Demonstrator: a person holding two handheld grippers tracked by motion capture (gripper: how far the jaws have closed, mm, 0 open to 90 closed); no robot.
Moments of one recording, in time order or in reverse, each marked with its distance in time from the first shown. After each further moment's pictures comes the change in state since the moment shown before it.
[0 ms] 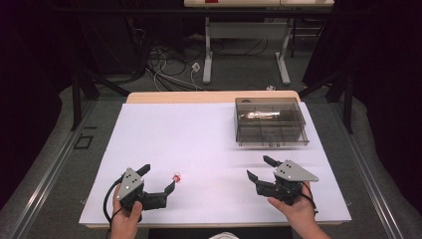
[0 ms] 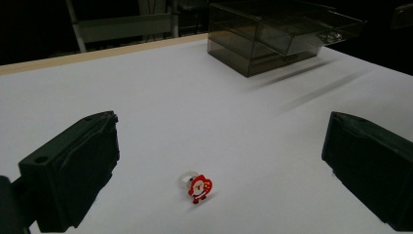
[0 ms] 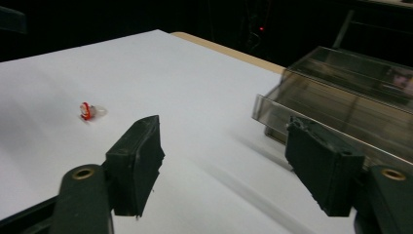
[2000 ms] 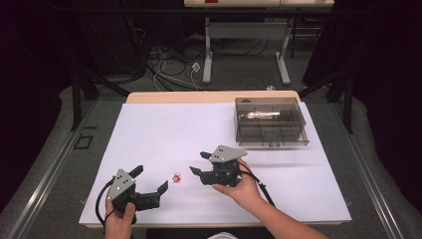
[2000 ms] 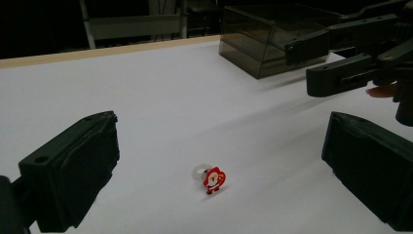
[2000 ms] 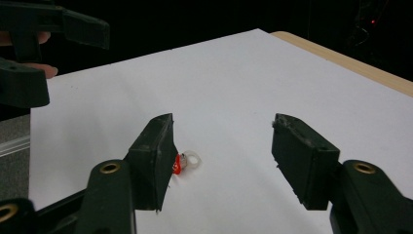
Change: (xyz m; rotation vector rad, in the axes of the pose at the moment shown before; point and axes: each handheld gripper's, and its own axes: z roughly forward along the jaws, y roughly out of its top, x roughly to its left) left arm 0.010 -0.004 -0.012 -0.007 0.025 -0.039; right arm 0.073 0.036 0.125 0.060 0.338 -0.038
